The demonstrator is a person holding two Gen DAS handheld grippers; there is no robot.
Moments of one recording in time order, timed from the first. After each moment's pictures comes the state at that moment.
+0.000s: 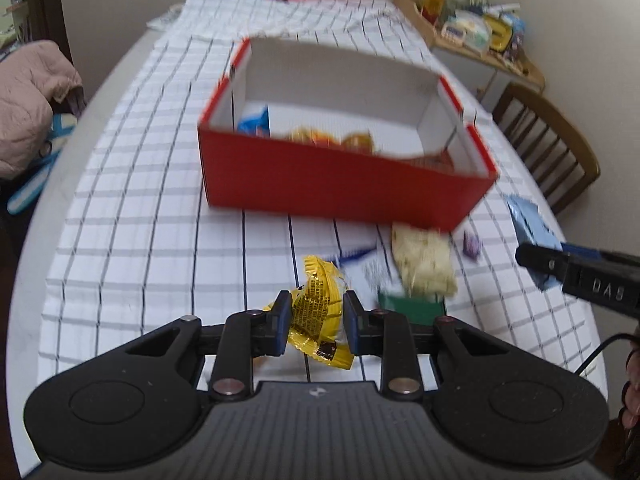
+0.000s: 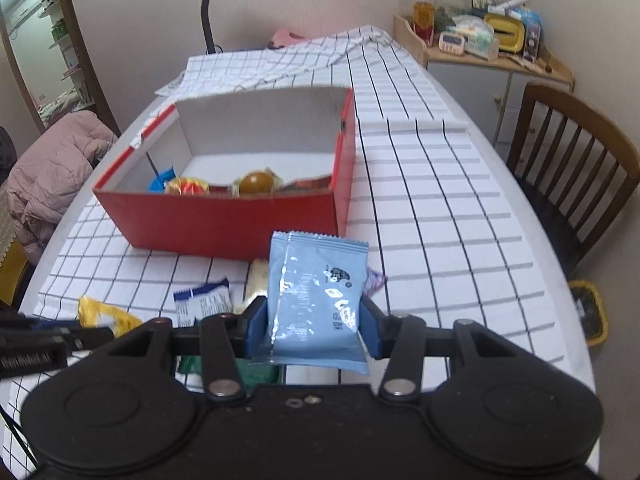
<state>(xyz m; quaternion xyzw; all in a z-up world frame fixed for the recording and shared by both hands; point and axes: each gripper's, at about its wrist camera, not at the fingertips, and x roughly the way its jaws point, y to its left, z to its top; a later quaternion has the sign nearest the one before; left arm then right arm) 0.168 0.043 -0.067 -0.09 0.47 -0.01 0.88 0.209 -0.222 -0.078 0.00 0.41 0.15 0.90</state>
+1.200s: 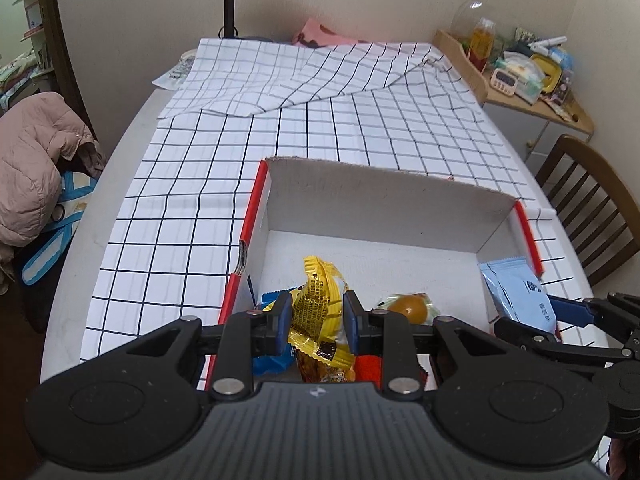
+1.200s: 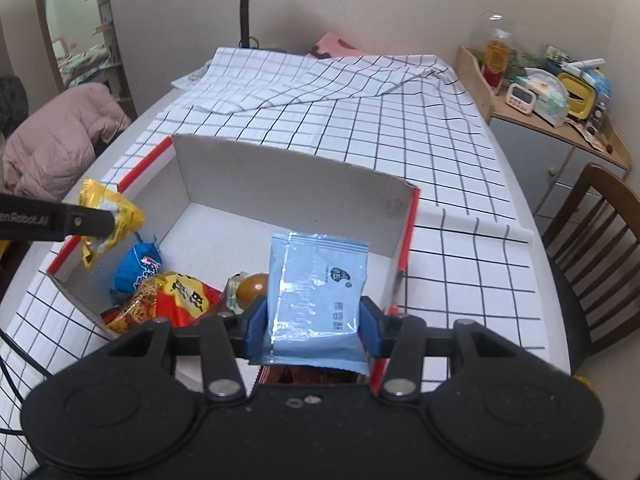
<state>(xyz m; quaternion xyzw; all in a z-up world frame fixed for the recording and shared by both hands) 0.340 0.072 -0.044 -0.07 0.46 0.04 0.89 0.361 -0.149 -0.075 -0.09 0.42 0.20 0.88</state>
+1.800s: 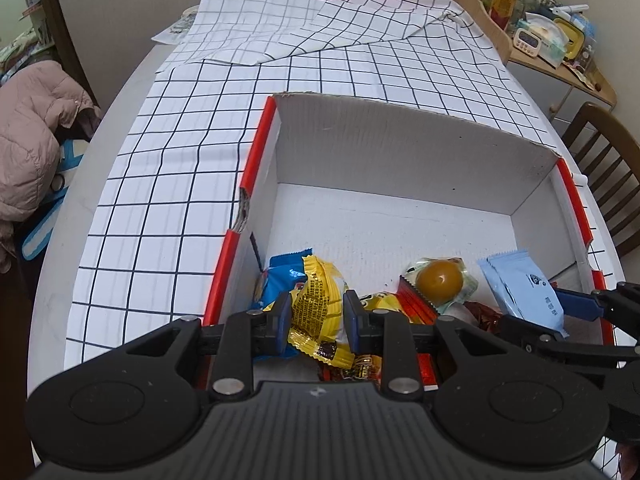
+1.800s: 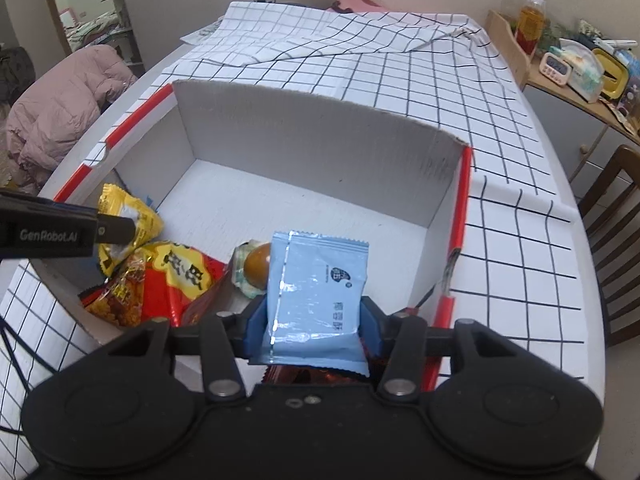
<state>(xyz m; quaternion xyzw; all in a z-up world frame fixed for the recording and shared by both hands) 0.356 0.080 -0.085 -0.07 0.51 0.05 0.86 0.377 -0.133 -0.110 -0.10 0.47 0.22 0.85</state>
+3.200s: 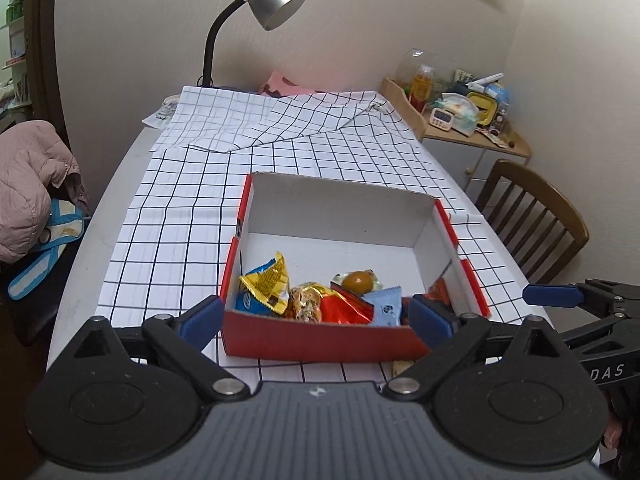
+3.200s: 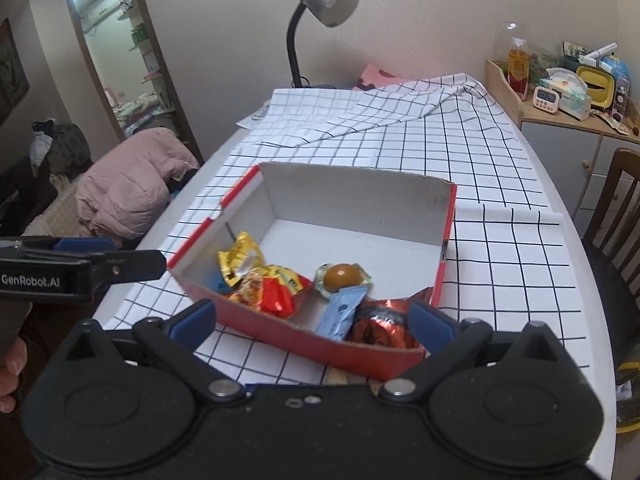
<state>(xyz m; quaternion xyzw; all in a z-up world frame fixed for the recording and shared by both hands) 0.213 0.073 0.001 -0.08 0.37 -0.02 0.93 0.266 -0.185 -0.027 0.00 0.37 0.28 0.88</state>
